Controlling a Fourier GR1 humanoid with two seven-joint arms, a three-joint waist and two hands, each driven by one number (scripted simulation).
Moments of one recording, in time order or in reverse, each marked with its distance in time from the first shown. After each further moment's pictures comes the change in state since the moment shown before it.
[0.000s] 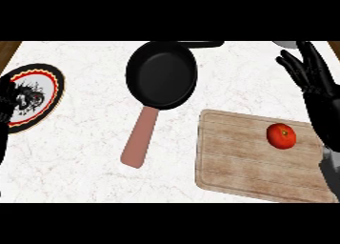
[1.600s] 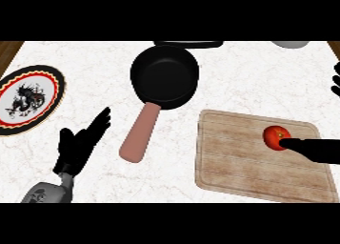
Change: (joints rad) left arm -0.056 -0.239 -0.249 0.218 0.053 -0.209 0.255; right arm 0.150 -0.125 -0.081 -0.279 0.217 -0.198 0.867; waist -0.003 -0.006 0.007
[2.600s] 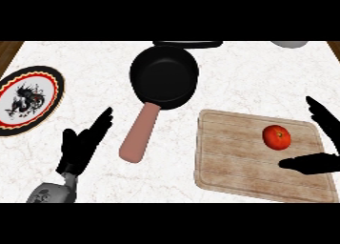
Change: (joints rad) left arm 0.007 -0.058 0.048 -0.002 -0.065 -0.037 0.004; right arm 0.107 0.063 -0.027 0.311 0.021 0.296 -0.198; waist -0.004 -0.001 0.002
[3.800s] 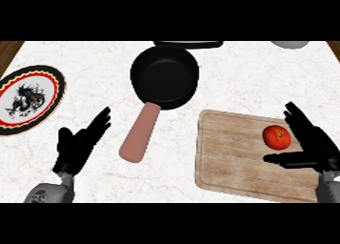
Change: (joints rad) left arm 0.008 -0.036 0.075 -0.008 -0.042 -0.074 0.021; right arm -0.061 0.245 -0.162 0.374 -0.158 0.137 -0.377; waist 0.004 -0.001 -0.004
